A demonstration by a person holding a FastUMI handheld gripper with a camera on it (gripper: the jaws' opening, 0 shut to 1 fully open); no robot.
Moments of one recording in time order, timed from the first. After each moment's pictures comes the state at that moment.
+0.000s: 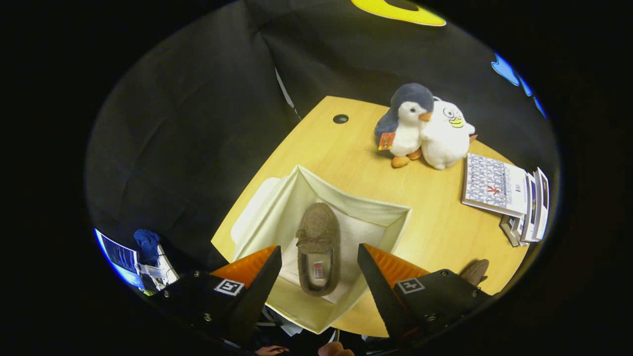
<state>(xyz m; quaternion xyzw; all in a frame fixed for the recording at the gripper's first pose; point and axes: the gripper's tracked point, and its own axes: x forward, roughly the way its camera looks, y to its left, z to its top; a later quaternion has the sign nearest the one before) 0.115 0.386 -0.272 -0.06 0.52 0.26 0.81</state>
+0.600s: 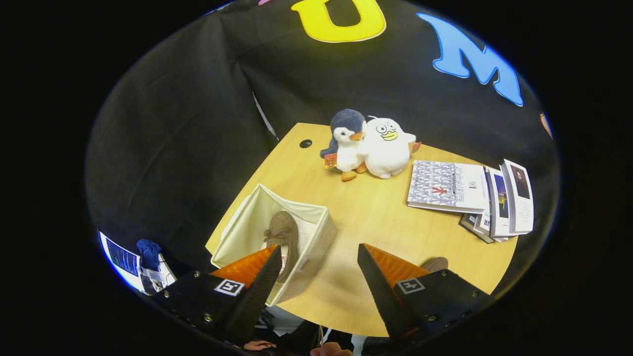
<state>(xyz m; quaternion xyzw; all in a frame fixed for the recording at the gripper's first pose) 0.123 0.256 -0.219 -0.04 0.48 0.22 0.85</state>
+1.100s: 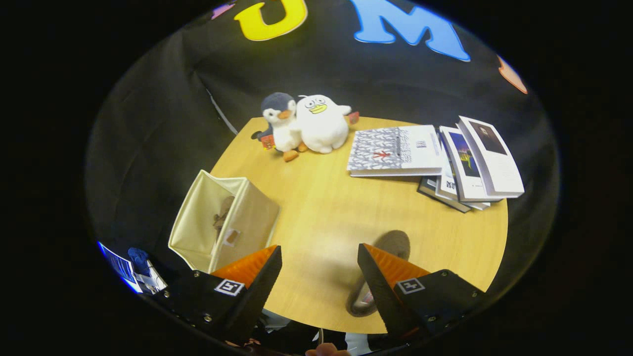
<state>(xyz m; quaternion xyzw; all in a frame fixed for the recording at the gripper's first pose) 0.113 0.115 -0.281 0.00 0.51 0.13 0.85</state>
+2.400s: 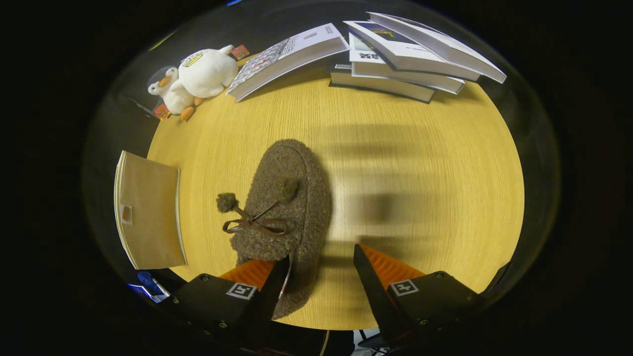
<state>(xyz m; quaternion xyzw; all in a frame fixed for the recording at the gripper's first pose) 0.068 -0.015 -0.443 0.07 0.63 0.02 0.77</state>
